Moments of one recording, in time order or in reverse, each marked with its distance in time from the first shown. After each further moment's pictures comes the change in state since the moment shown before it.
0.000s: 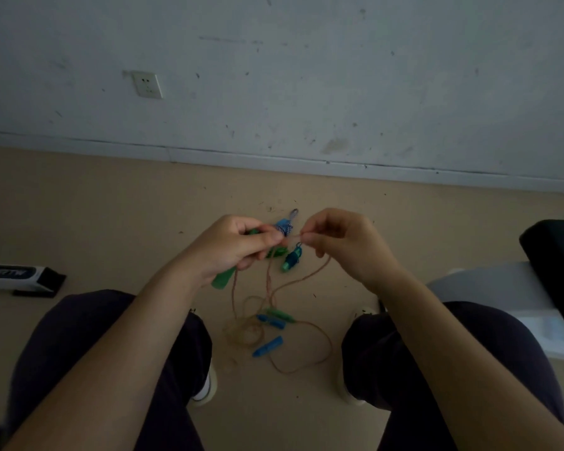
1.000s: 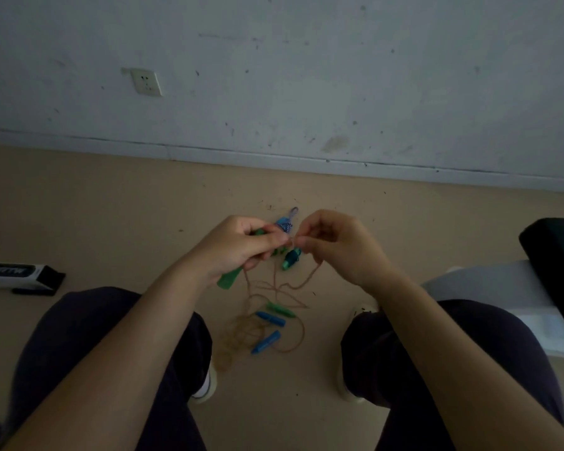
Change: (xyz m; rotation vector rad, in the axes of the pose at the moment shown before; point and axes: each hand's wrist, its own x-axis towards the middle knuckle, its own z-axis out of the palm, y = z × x) left_hand 0.003 -0.005 0.006 -0.010 -0.017 0.023; right_hand -0.001 0.002 0.007 -0.027 -0.032 0.031
